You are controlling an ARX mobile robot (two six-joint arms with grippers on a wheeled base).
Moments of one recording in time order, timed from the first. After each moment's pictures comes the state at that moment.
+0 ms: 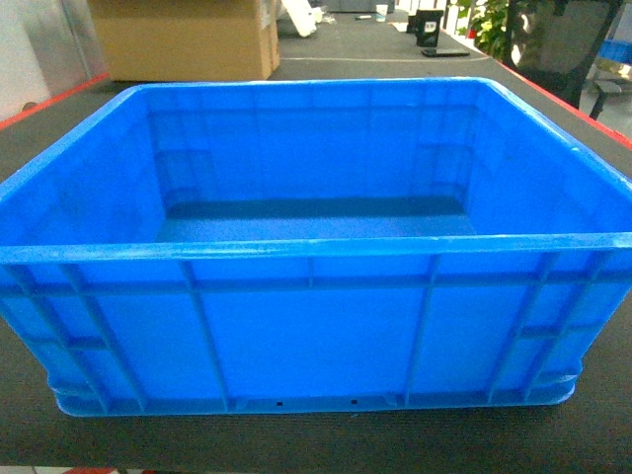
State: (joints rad) left arm 0.00 0.01 0.02 -0.01 0.00 0.00; right arm 0.00 0.00 0.01 -0.01 0.00 0.00
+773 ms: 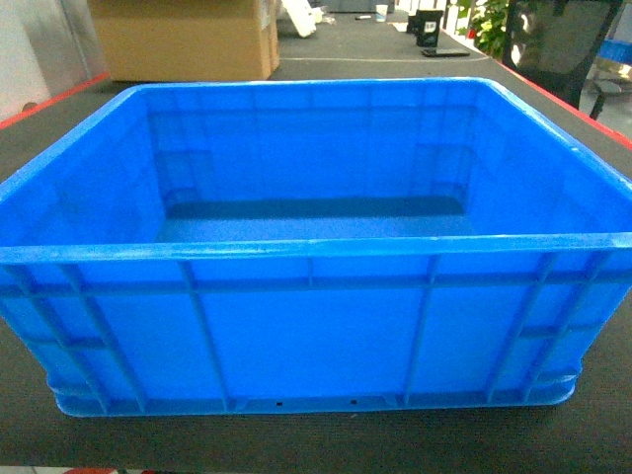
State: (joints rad) left arm -0.04 0.03 0.03 -0.09 -0.10 -0.02; right arm 0.00 0.00 0.01 -0.01 0.00 0.00
